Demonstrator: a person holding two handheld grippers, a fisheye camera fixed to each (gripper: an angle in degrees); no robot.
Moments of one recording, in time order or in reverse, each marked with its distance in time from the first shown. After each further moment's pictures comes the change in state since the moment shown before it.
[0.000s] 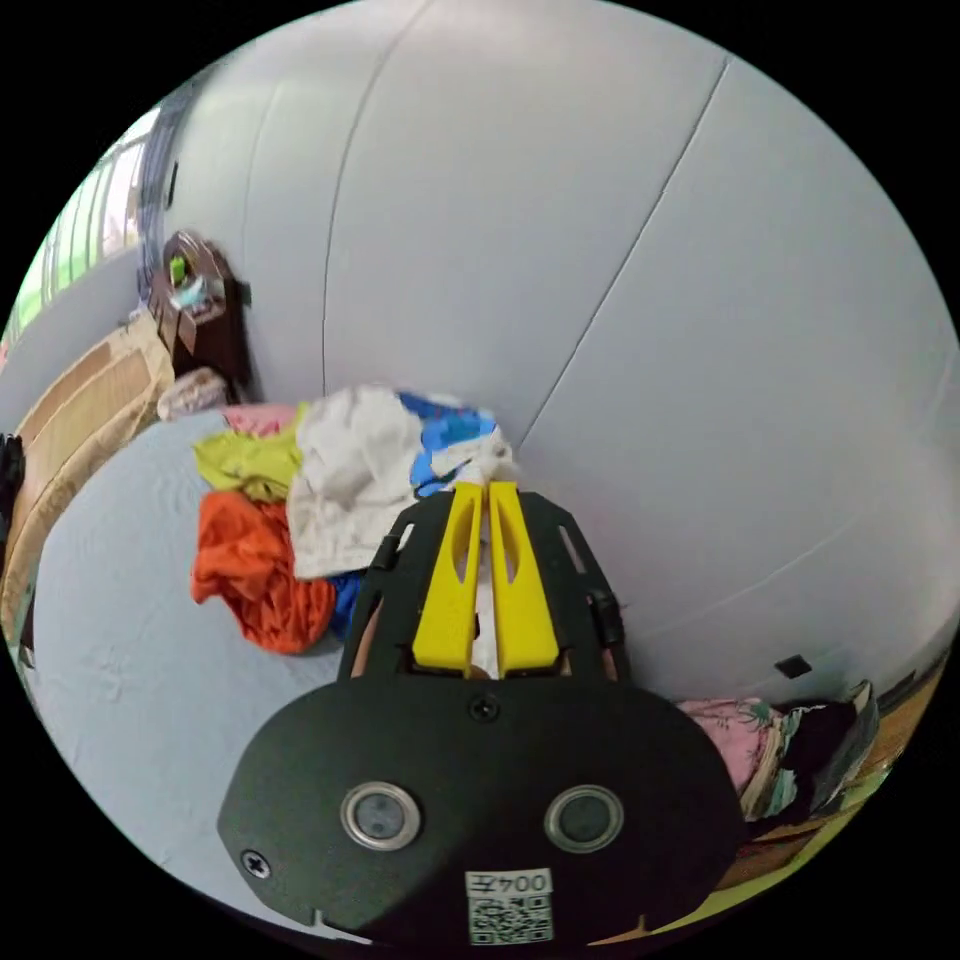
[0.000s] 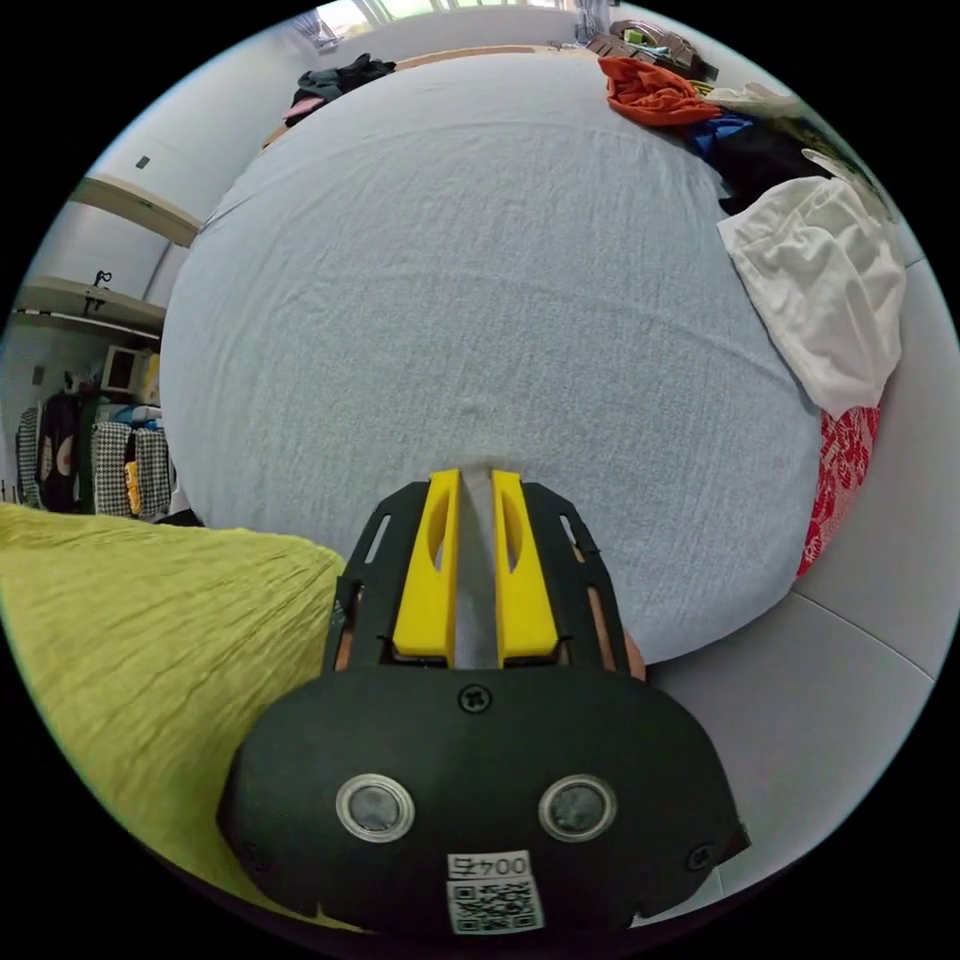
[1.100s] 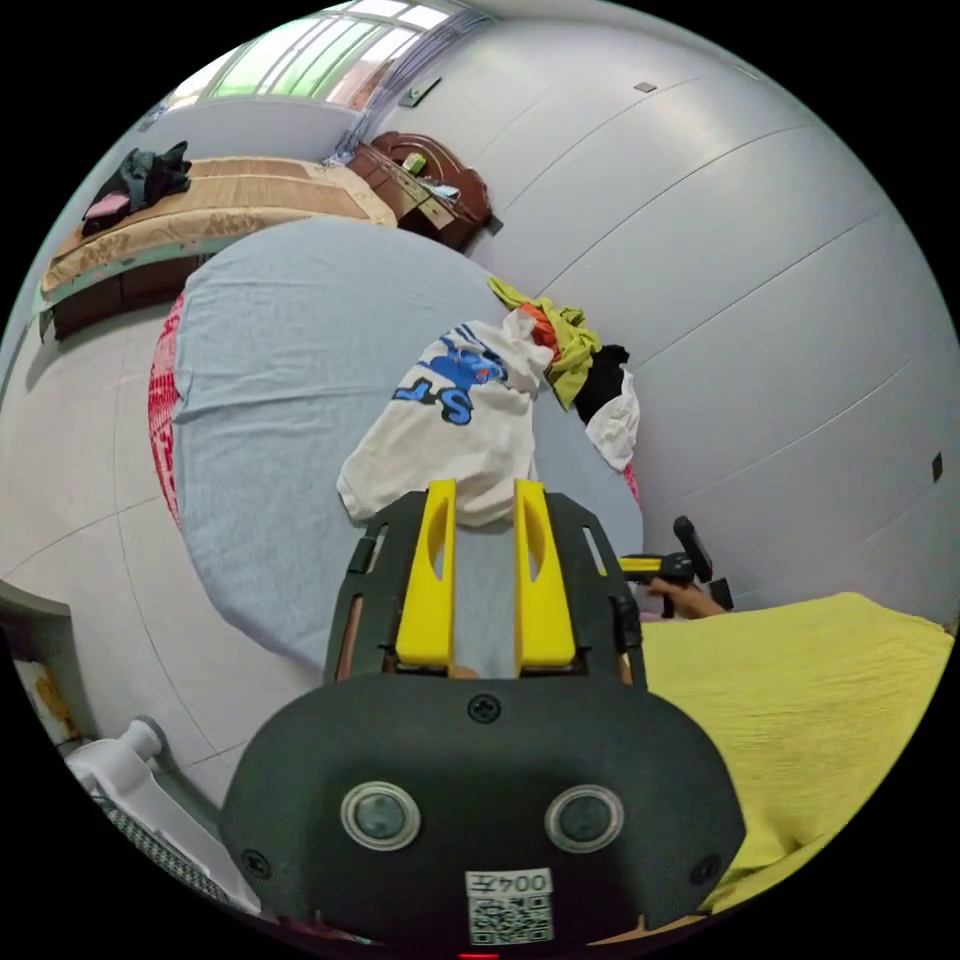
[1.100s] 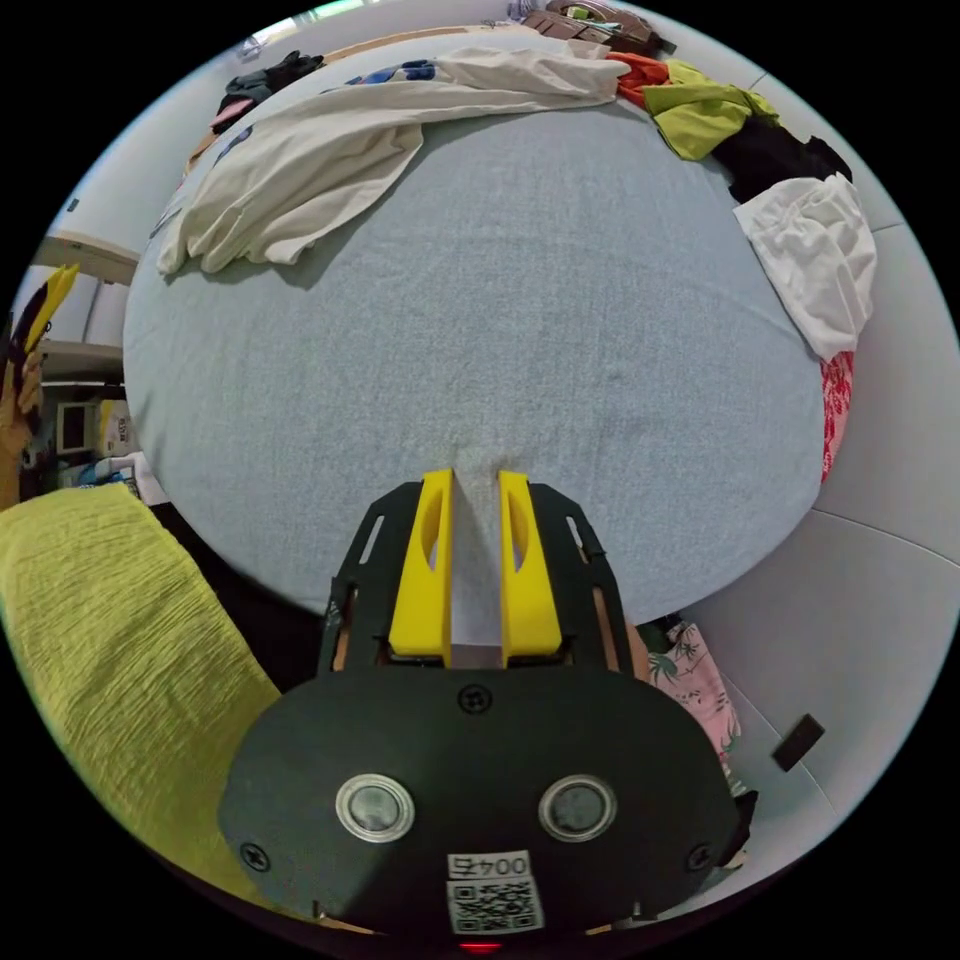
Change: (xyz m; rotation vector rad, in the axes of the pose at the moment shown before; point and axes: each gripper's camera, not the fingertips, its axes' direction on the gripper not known) left arm -0.248 0.486 -0.396 -0.091 -0.021 -0.492; right arm -0.129 -0.075 0.061 -0.068 0.071 0.205
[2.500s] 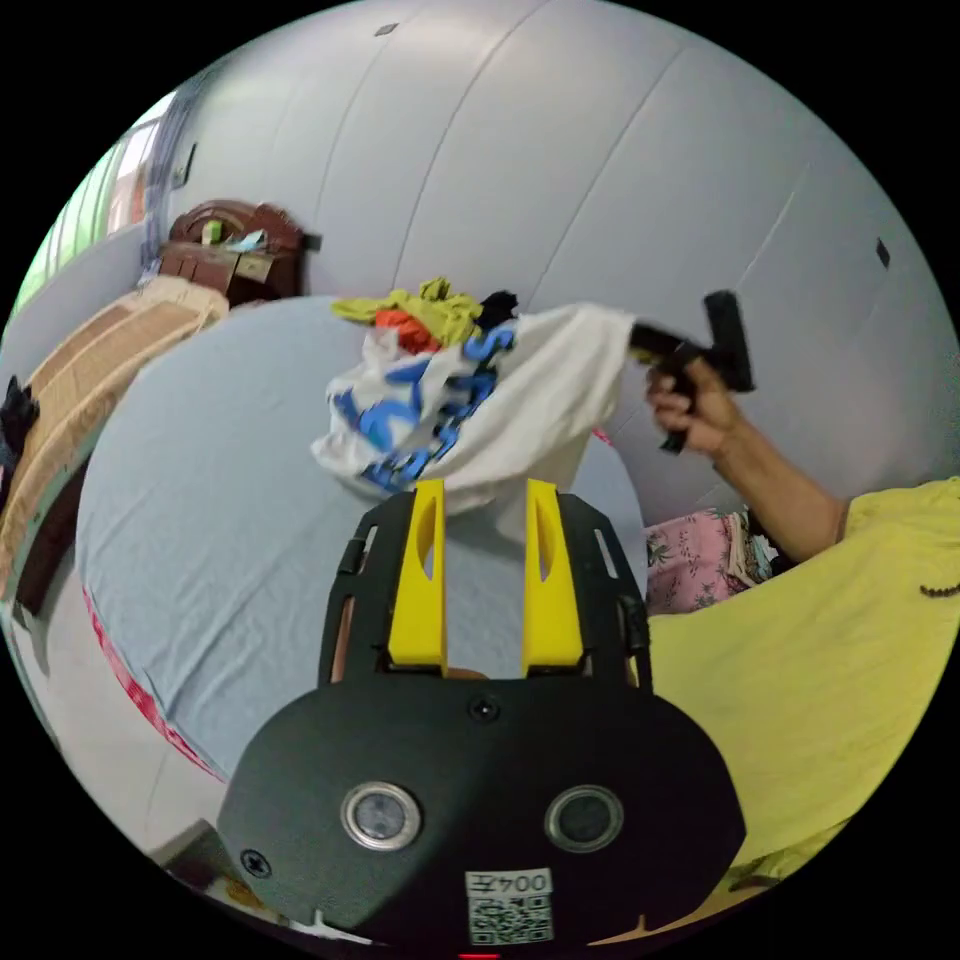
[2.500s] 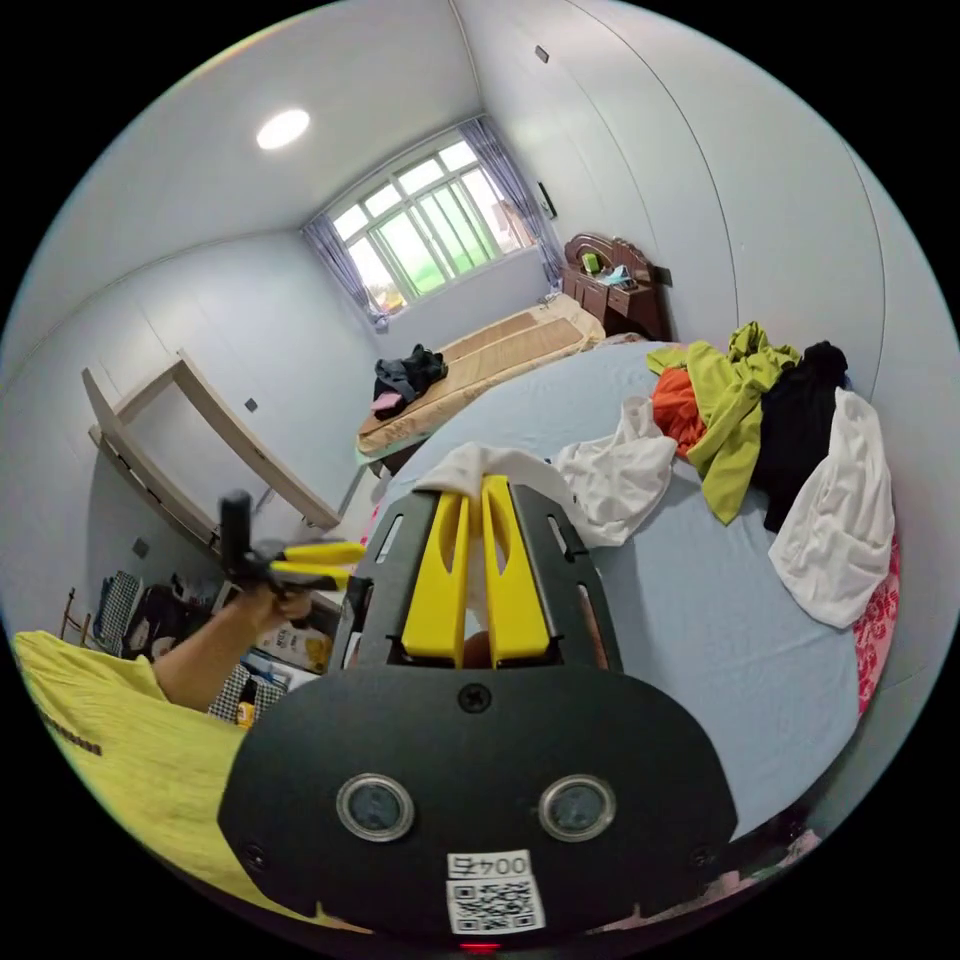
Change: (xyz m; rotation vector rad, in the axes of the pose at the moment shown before) left arm 0.057 -0.027 -0.010 -0.105 0.035 0.488; right arm 0.024 -0.093 -0.390 0.891 -0.471 -0.012
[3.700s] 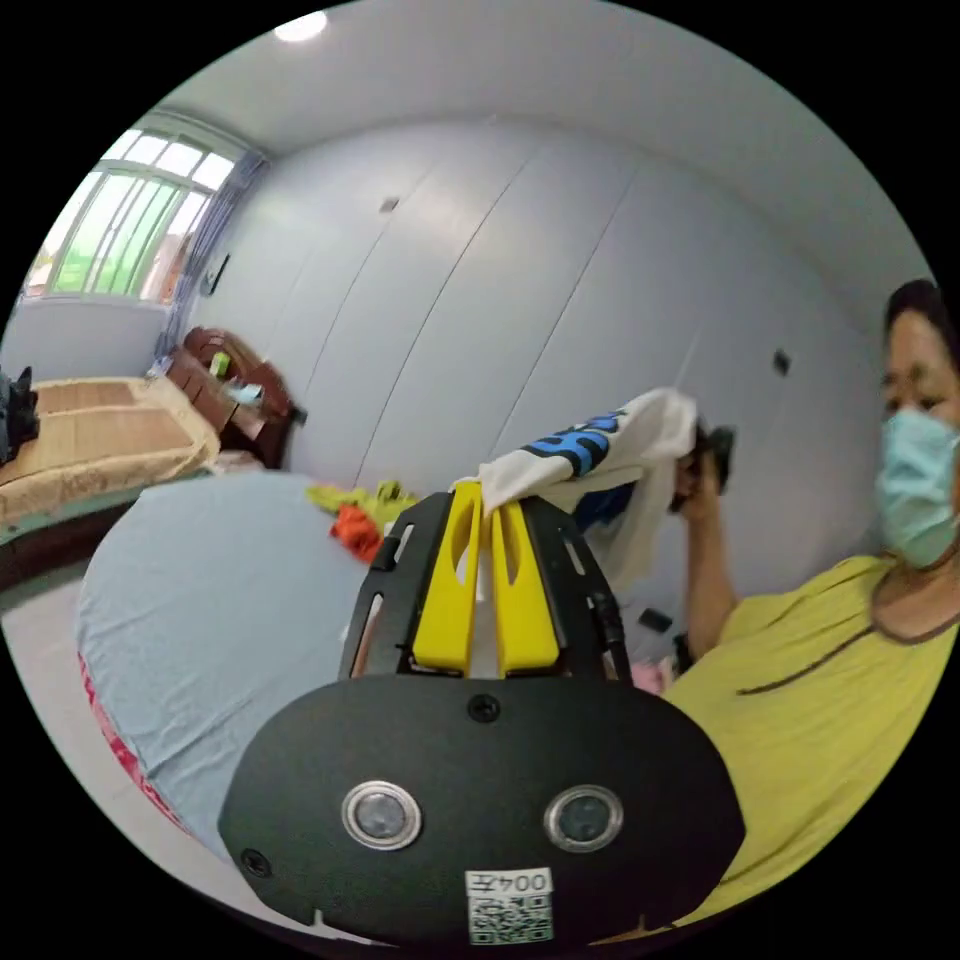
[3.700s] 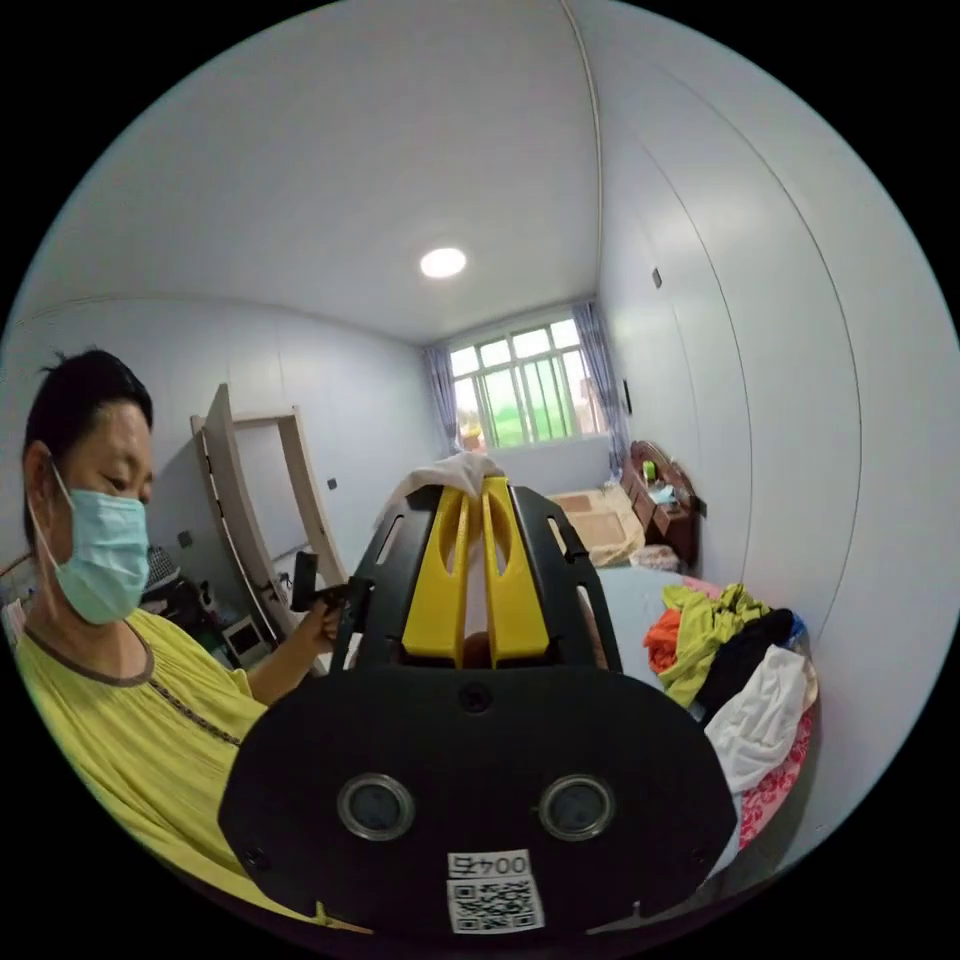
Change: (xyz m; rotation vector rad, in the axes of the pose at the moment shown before) left arm 0.092 0.057 -0.294 0.664 0.189 0.108; right arm -0.165 -0.073 -0.374 0.505 -0.145 -0.324
